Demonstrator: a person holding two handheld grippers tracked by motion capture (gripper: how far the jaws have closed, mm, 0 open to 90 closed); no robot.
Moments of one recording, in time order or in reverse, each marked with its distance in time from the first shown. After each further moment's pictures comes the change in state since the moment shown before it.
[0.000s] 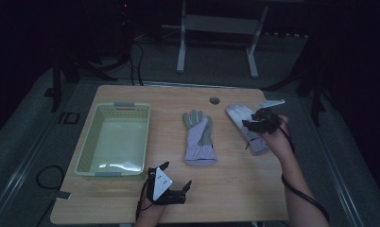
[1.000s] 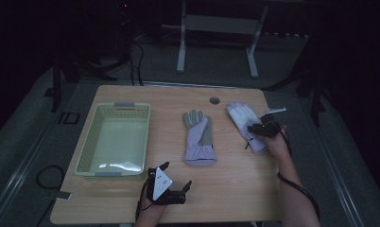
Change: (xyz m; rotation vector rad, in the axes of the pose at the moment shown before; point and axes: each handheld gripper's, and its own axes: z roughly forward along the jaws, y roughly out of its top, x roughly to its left) left arm 0.000 0.000 0.000 0.003 -0.004 -0.005; right arm -0.053 -0.056 0.077 0.064 0.054 0.171
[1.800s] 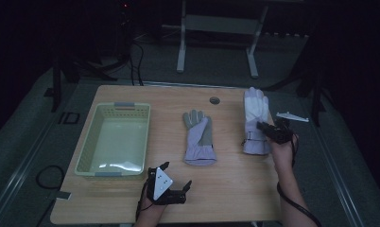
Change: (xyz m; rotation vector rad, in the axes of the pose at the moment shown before) left arm -0.001 0.000 0.001 0.009 0.009 0.005; right arm 0.033 -0.015 -0.076 -0.285 -0.022 0.221
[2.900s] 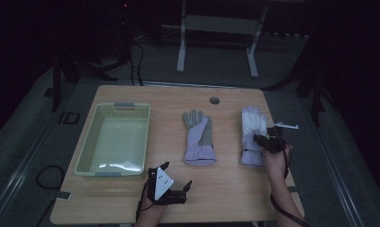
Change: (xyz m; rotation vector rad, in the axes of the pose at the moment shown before) left arm -0.001 0.000 0.001 0.009 0.009 0.010; right arm 0.019 -0.030 0.009 0.173 -0.143 0.104
